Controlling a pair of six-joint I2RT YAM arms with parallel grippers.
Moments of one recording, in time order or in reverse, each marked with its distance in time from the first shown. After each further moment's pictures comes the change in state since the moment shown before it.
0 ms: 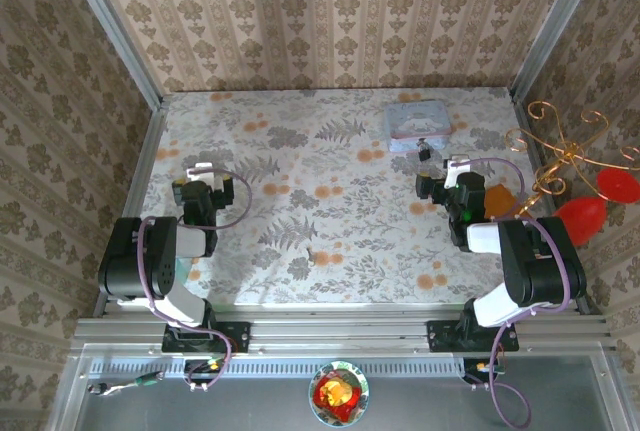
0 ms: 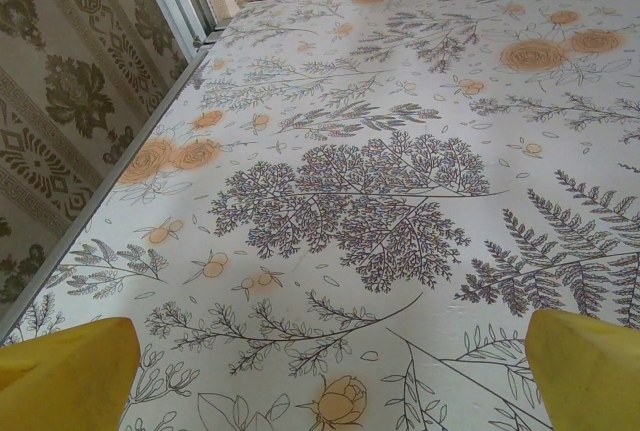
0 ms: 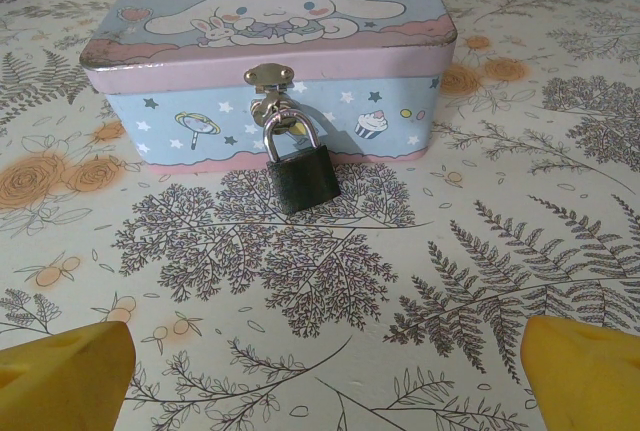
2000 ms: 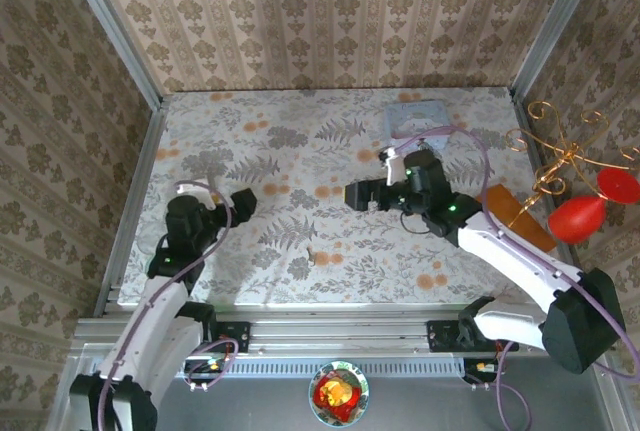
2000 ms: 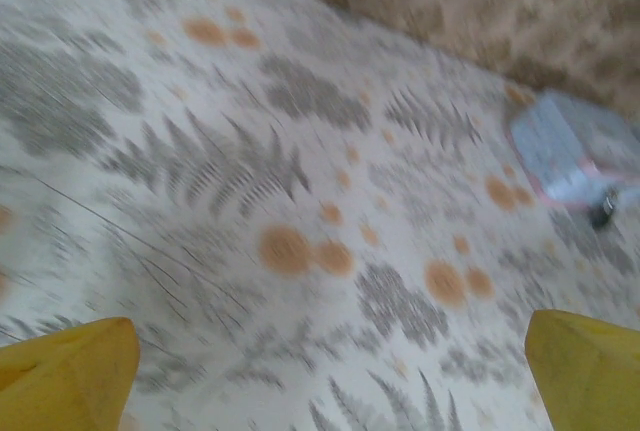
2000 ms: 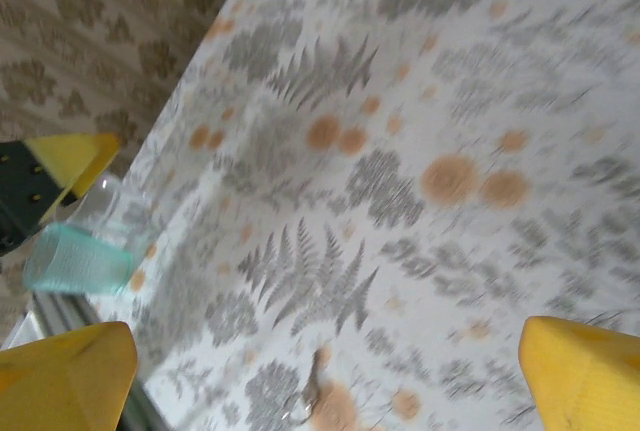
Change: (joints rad) left arm -0.170 -0.852 0.023 -0.944 0.412 -0.543; right arm 0.542 -0.335 0.425 -0.912 -0.324 0.455
